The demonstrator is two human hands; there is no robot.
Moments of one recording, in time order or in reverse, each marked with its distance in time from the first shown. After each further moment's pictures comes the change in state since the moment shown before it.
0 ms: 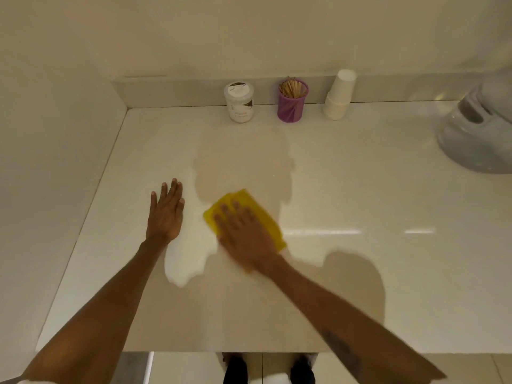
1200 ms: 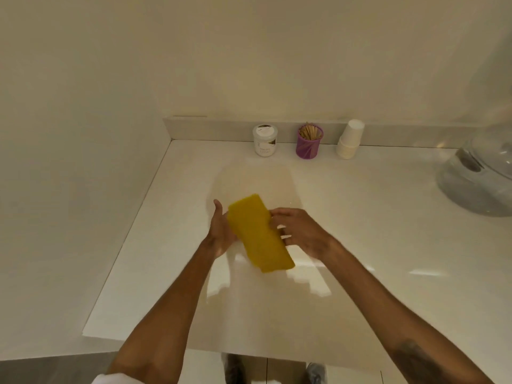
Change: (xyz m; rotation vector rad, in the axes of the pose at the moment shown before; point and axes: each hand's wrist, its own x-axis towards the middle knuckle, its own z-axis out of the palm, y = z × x) left_hand -0.021 0.116 -0.051 -1.760 -0.422 -0.485; right_hand -0.036 0.030 -0.164 1.543 -0.148 0.432
